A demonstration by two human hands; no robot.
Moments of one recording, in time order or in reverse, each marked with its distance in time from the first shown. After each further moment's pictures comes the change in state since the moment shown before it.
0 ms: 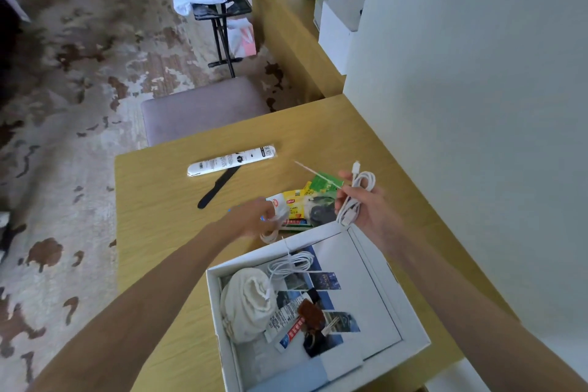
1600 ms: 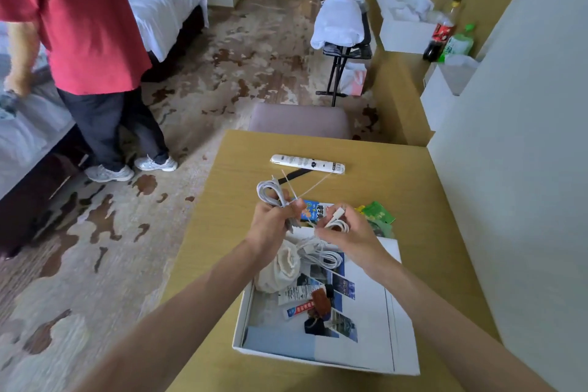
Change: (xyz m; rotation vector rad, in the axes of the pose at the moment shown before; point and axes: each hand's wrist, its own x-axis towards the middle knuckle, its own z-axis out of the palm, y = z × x) left_hand -0.158 0.099 -0.004 -1.574 0.870 -0.083; right_hand -0.037 0.021 0.069 -0.619 -0.451 -0.036
